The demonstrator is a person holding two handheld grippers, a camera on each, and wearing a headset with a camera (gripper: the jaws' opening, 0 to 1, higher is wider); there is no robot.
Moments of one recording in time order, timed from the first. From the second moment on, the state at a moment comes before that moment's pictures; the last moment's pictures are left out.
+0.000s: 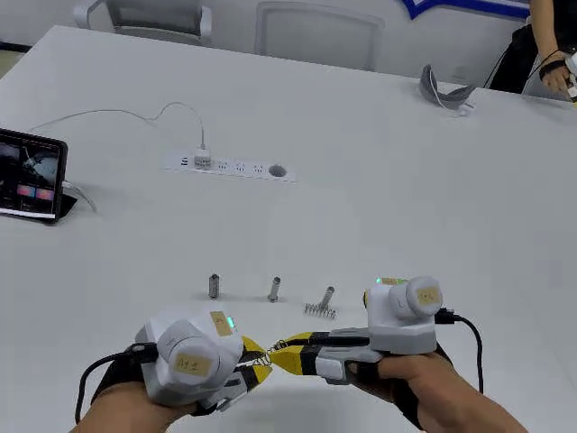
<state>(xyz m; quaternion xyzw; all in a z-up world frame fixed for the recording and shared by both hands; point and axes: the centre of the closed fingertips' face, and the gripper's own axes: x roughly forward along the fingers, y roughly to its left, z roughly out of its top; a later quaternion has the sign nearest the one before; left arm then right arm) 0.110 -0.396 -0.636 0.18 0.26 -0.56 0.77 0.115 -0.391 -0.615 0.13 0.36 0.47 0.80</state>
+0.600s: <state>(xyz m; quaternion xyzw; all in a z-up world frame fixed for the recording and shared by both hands) 0.123 -0.404 -0.621 0.15 0.24 -0.59 0.76 0.124 -0.390 -0.601 -0.03 0.35 0.53 0.77</state>
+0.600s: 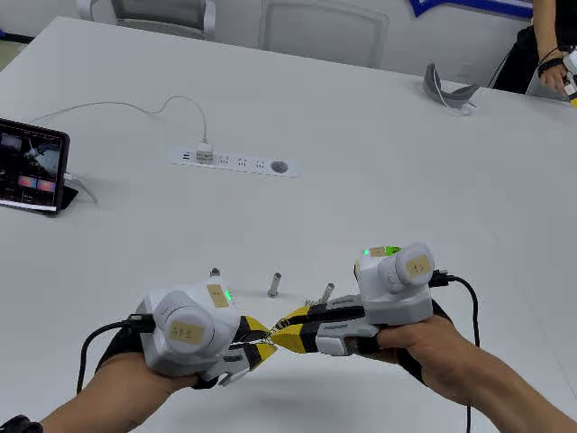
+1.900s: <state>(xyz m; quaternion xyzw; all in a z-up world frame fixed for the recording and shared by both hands) 0.107 -0.410 -0.617 0.17 0.23 -0.64 0.71 0.103 -0.389 -0.607 -0.26 0.35 0.62 0.66</state>
